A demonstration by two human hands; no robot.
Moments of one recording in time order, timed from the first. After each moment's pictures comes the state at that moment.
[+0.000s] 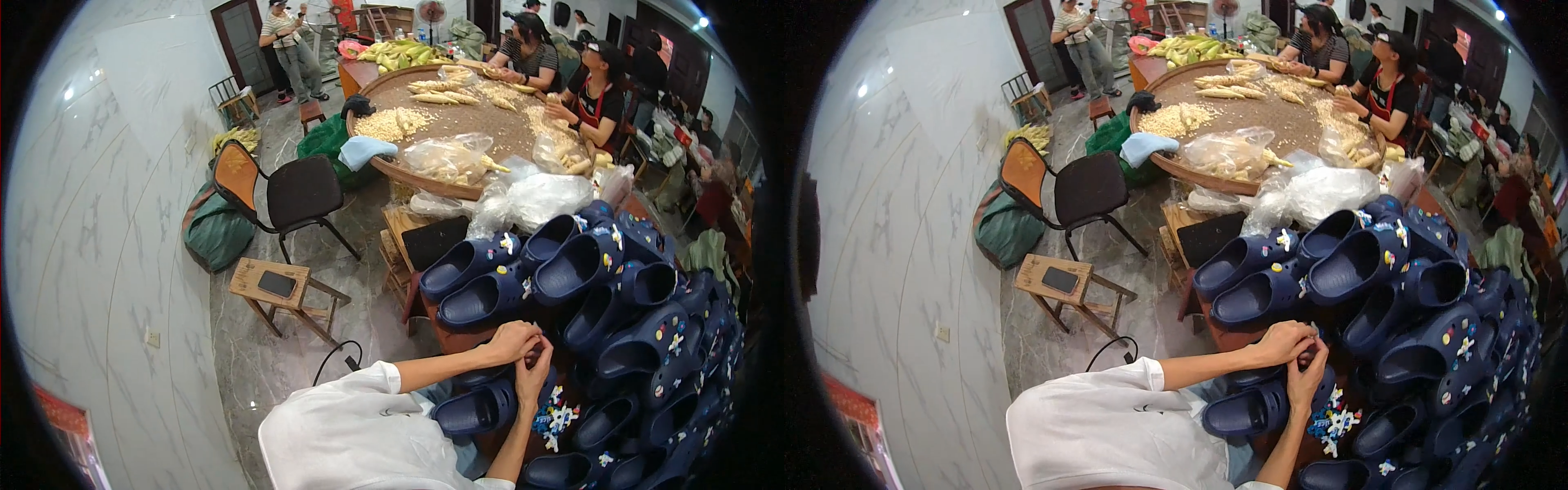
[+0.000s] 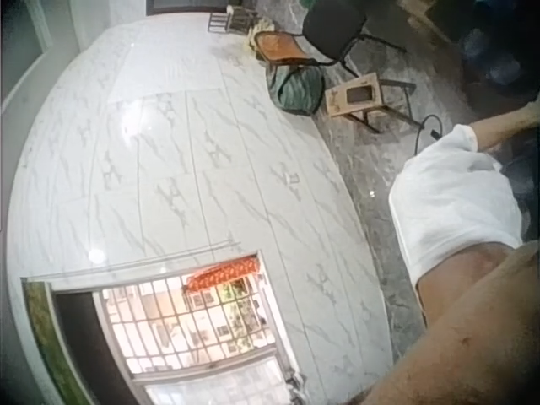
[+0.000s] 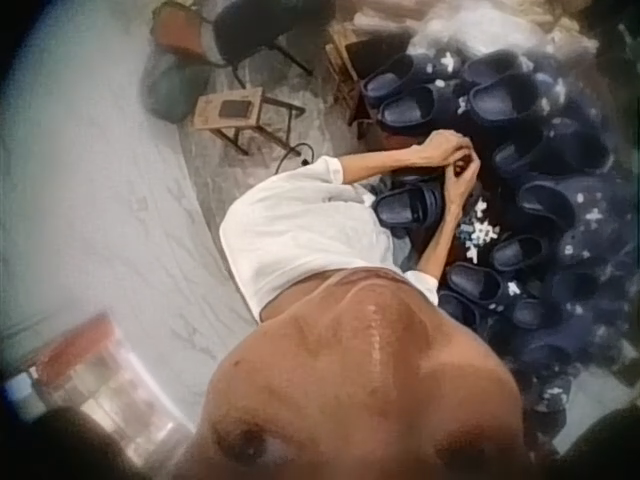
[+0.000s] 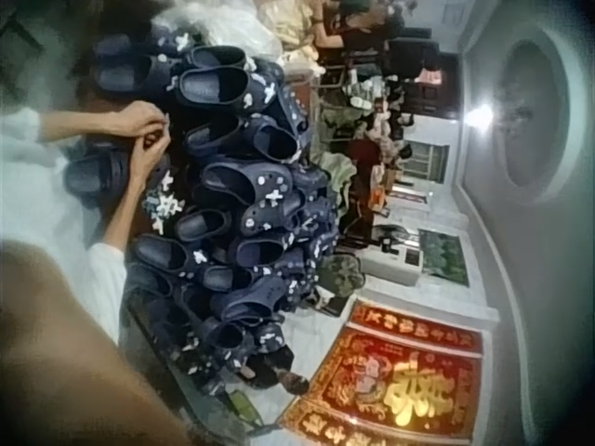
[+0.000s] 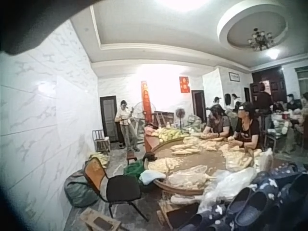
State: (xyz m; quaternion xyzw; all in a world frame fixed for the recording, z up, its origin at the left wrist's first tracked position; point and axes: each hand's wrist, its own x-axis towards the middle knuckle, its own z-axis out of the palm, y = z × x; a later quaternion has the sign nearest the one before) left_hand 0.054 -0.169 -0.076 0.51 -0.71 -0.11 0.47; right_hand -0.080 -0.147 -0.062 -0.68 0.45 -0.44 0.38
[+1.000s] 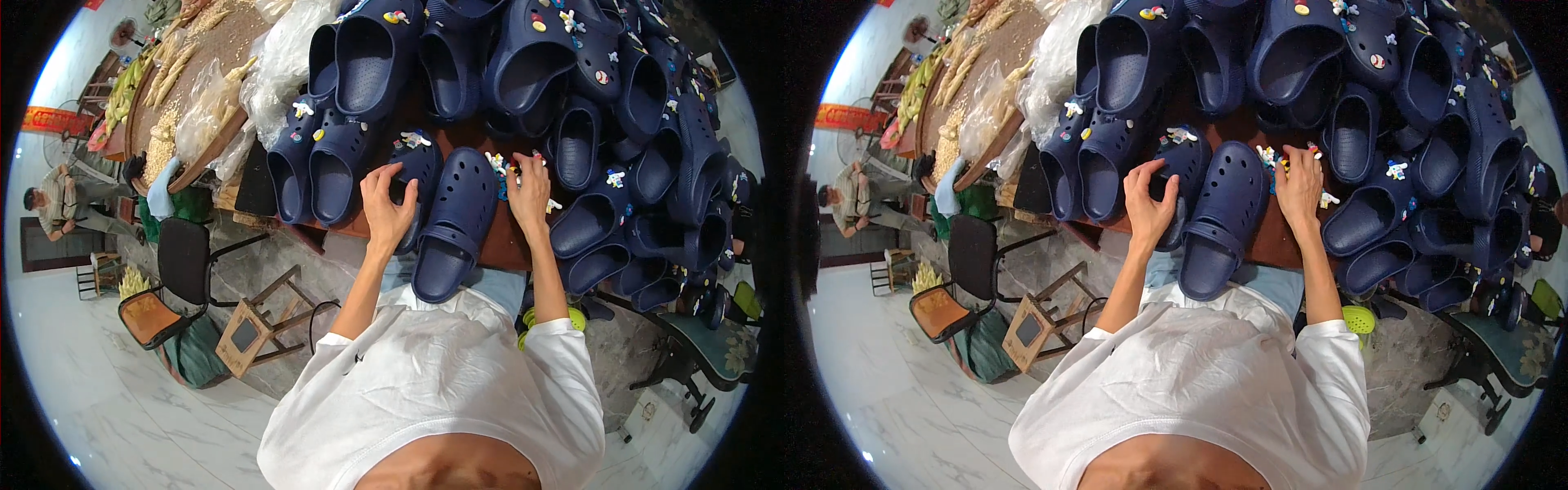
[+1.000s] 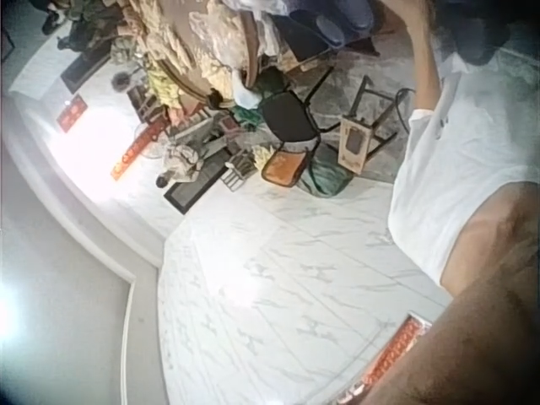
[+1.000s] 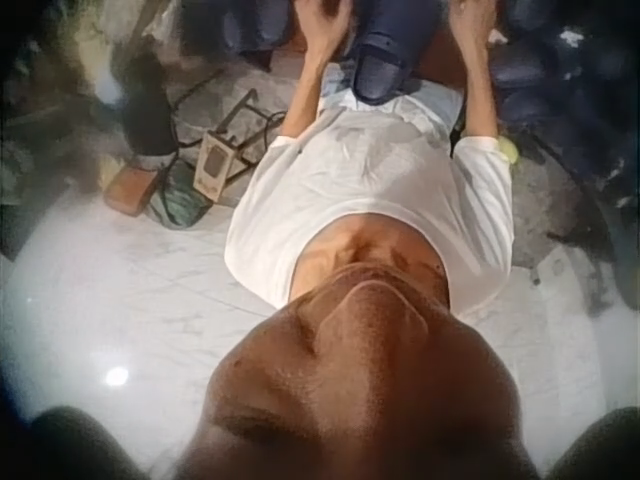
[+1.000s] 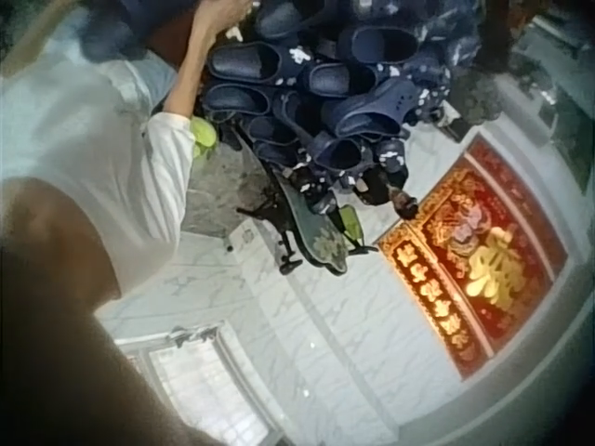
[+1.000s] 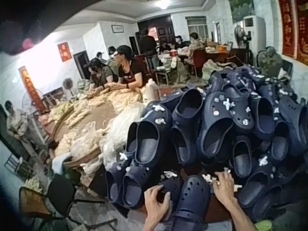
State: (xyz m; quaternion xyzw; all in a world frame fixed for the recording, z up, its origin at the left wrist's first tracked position) left_hand 0.069 -0.129 -0.072 0.56 -0.70 -0.15 0.43; right_hand -0.202 -0.106 -0.103 -0.61 0.73 -0.30 0.01
